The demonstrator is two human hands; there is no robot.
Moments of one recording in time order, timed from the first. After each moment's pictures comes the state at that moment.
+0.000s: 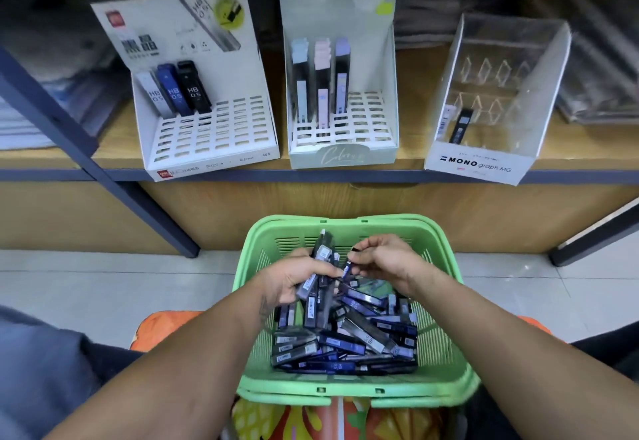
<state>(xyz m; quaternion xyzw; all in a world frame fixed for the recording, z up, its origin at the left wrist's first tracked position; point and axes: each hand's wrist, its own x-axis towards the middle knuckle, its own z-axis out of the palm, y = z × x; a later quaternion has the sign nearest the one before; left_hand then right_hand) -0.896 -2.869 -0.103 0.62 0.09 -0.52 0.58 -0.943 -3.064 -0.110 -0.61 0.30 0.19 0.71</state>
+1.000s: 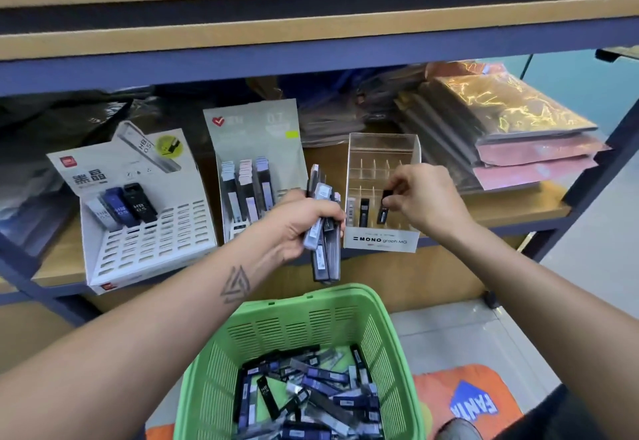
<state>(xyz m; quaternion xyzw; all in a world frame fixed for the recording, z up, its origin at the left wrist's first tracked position) -0.868 -3.005 0.119 0.64 -0.07 -0.35 0.68 -0.949 -3.200 0.115 -0.94 0.17 -0.21 0.23</state>
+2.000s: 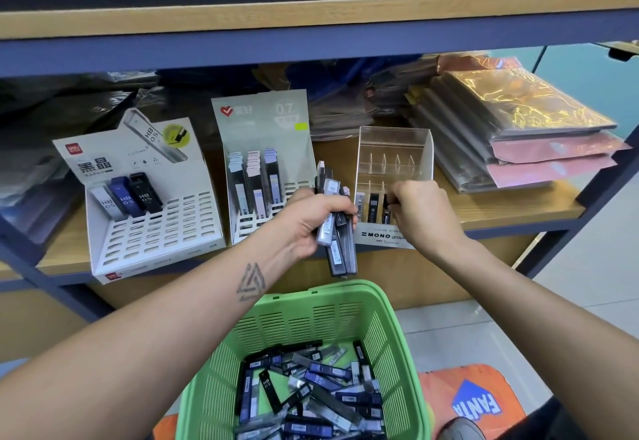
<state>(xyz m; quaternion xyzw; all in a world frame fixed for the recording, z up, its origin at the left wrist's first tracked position) -0.872 -3.009 0.112 0.63 -0.03 -0.33 0.70 -0.942 -3.181 0.085 -0.97 0.15 -0.19 0.07</state>
